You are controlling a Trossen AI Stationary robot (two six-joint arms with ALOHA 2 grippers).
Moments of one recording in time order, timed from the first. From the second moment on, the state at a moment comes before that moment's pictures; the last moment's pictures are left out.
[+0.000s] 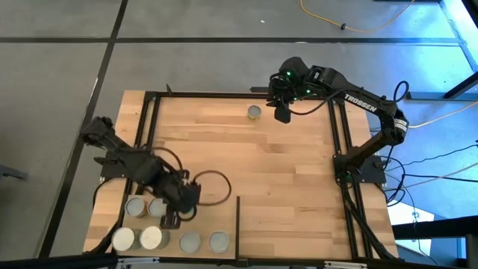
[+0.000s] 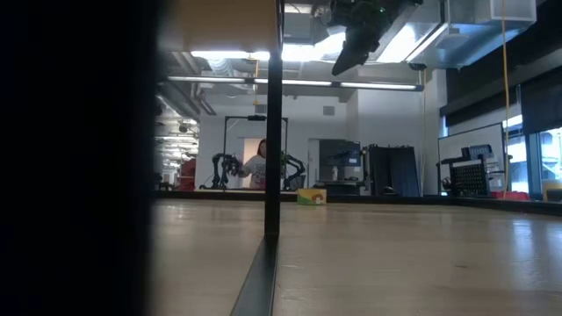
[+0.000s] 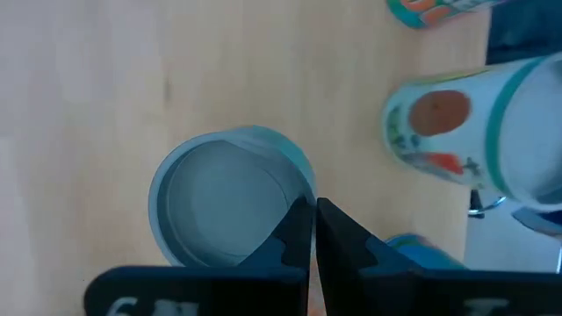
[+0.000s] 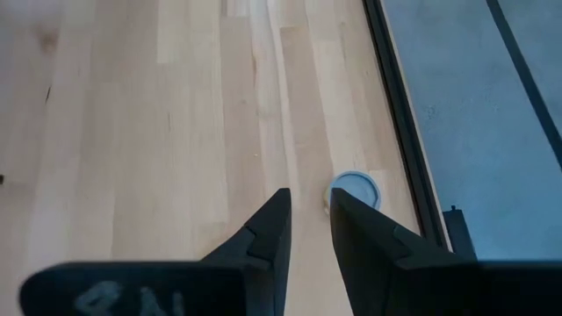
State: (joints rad) left arm -0.58 1.54 1.61 -1.28 0.10 -0.61; right arm -0.51 1.54 1.58 -0.92 -0.20 -0.36
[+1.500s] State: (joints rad) left arm -0.61 1.57 1.56 -1.10 0.11 -0.62; right arm -0.51 1.54 1.58 -0.92 -0.20 -0.34
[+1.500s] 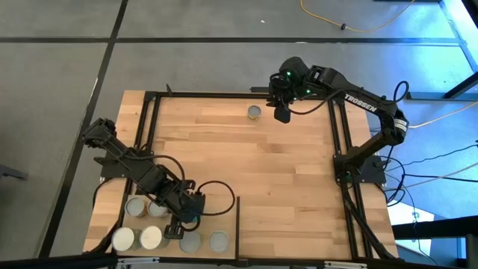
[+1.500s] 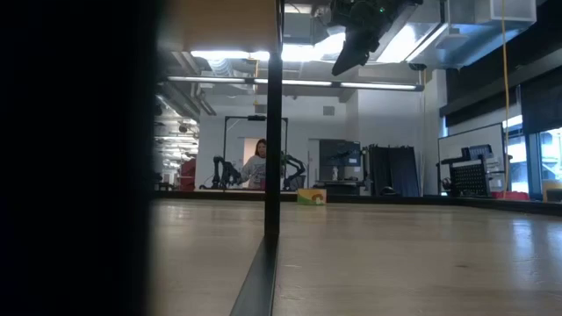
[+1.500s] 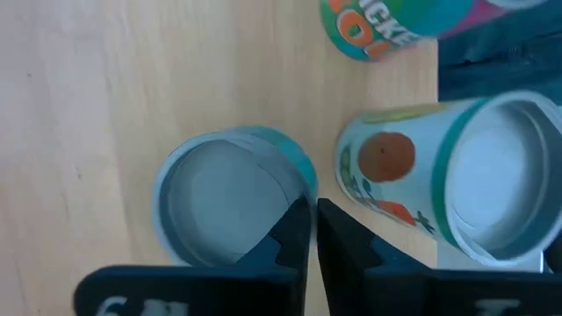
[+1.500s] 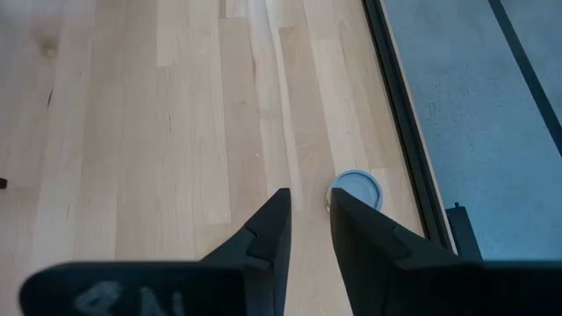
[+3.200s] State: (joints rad) left arm -0.63 1.57 1.56 -1.14 0.24 -0.70; right arm -0.51 1.54 1.58 -0.92 -0.21 -0.34
